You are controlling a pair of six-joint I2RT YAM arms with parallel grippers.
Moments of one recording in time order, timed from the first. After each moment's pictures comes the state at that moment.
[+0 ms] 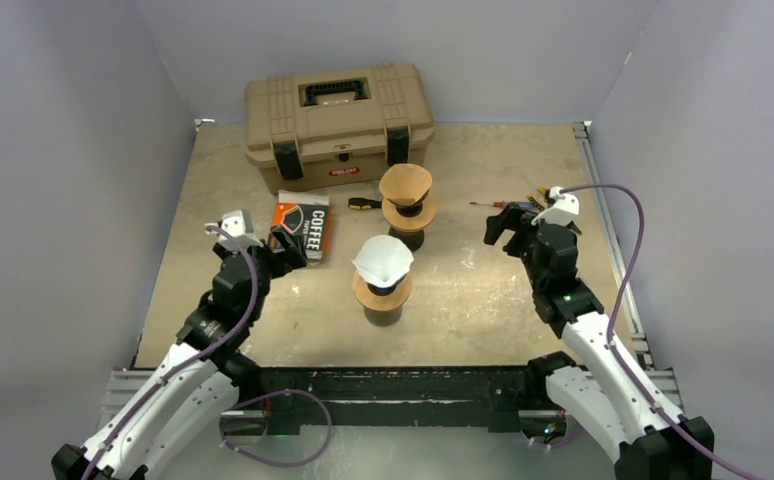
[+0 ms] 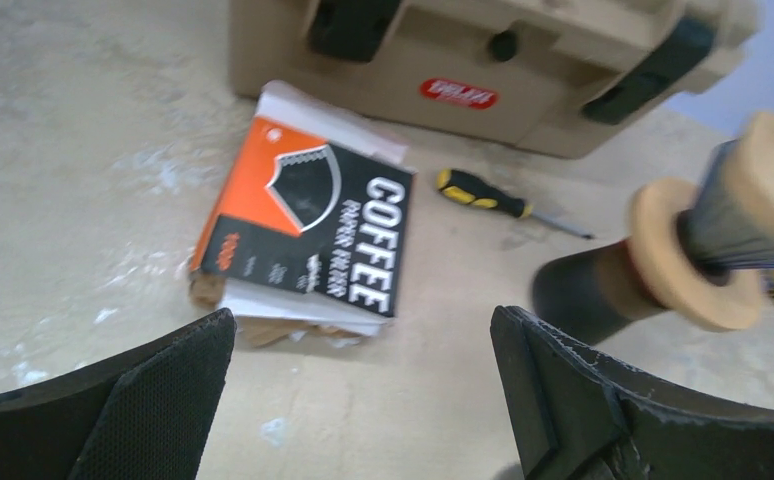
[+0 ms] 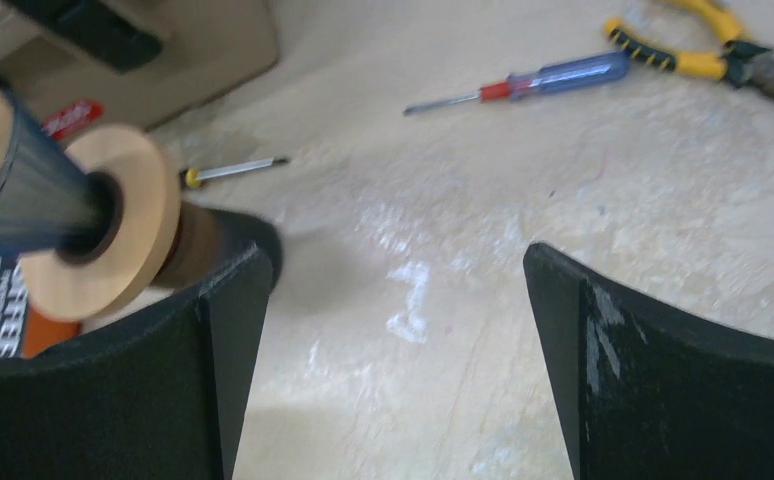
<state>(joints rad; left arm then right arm) -0.51 0.55 0.52 -0.22 -0.46 -0.53 0.28 0.78 0.55 -0.05 0.22 0.43</state>
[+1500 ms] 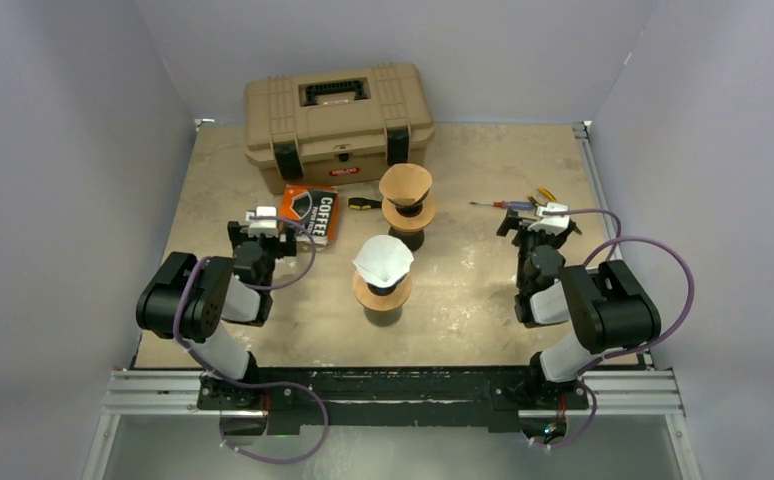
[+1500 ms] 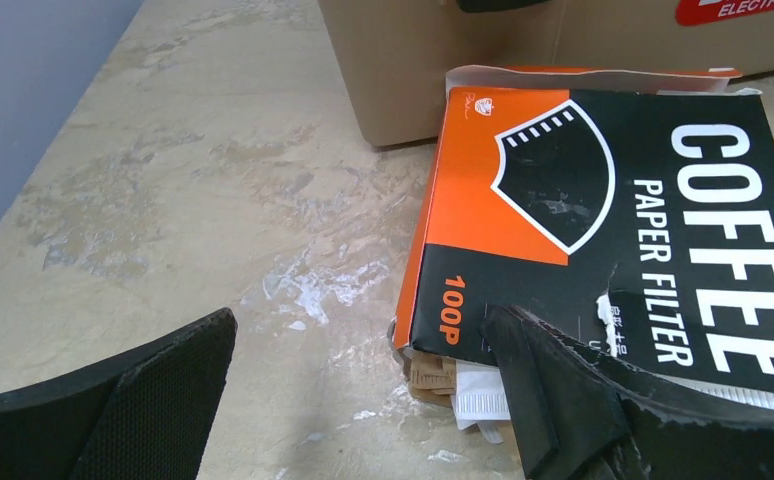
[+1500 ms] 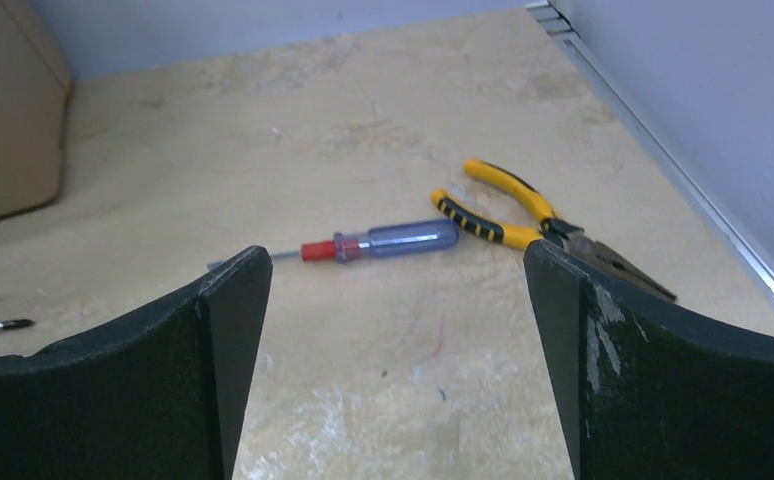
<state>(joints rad) -0.12 1.64 0.22 1.28 -0.21 0.12 0.13 1.58 0.19 1.48 0.36 0.02</state>
